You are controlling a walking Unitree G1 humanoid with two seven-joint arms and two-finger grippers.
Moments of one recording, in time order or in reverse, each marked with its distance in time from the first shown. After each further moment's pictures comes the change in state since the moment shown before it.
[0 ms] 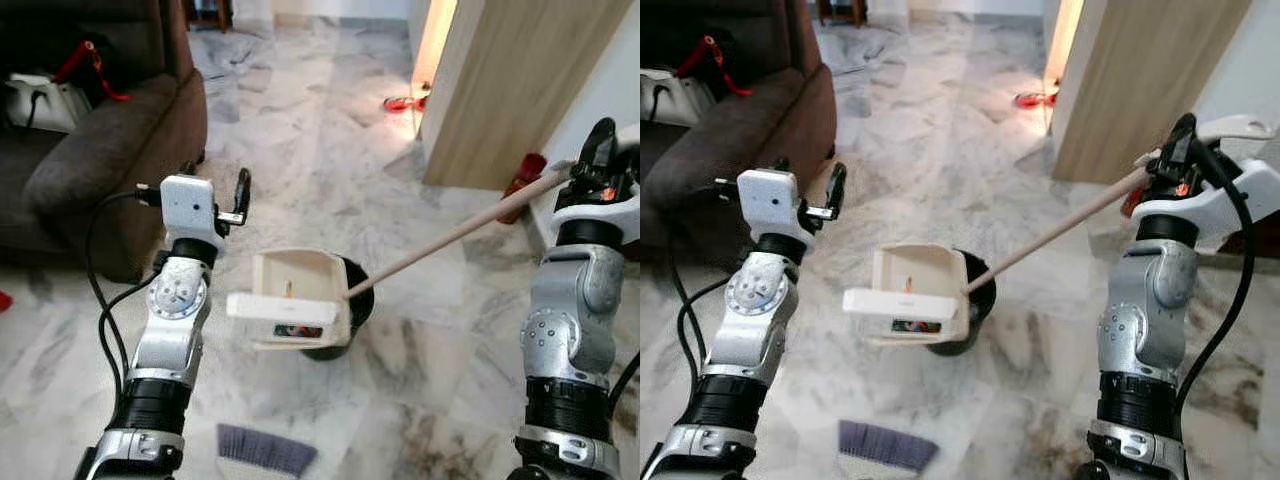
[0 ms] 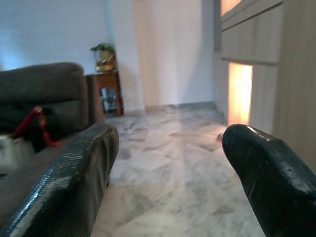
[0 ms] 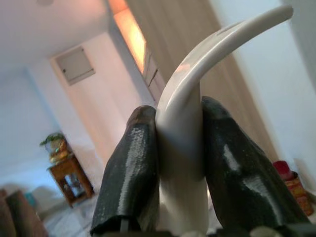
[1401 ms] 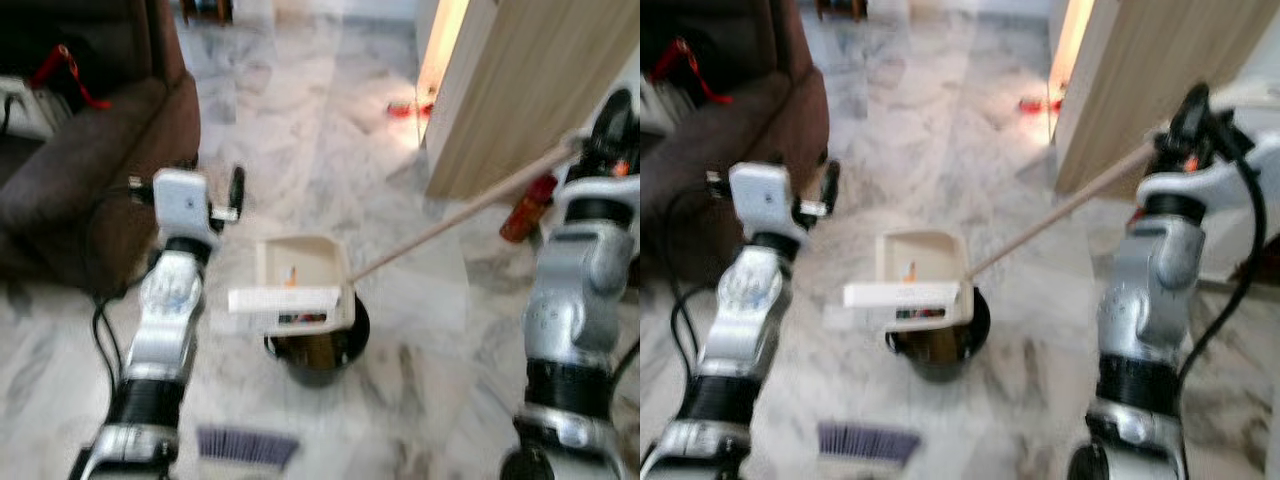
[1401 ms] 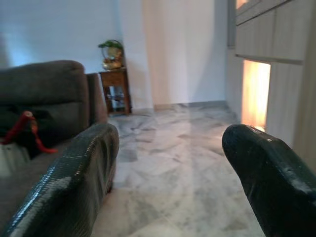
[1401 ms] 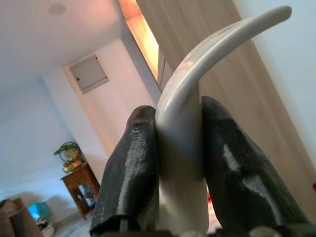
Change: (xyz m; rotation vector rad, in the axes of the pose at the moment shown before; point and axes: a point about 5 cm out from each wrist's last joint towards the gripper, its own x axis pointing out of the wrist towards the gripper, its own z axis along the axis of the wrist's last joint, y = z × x) left arm 0.000 0.006 0.001 -0.001 0.009 0.020; right arm 0.012 0.017 0.012 0.033 -0.055 0.037
